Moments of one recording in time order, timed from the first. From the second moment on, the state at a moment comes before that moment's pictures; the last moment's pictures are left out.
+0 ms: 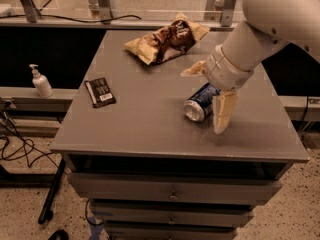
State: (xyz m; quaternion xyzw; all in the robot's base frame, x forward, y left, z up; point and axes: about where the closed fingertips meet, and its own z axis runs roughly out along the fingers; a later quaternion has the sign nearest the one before) arm 0.537 -0.106 0.860 -0.82 0.53 0.05 0.21
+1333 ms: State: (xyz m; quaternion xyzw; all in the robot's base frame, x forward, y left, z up) arm 0.571 -0.085 0.862 -0.86 0.48 0.03 0.17
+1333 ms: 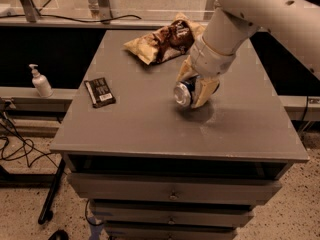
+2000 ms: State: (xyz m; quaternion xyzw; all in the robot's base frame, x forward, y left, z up) arm 0.569 -0.066 0.893 -0.84 0.52 0.04 0.17
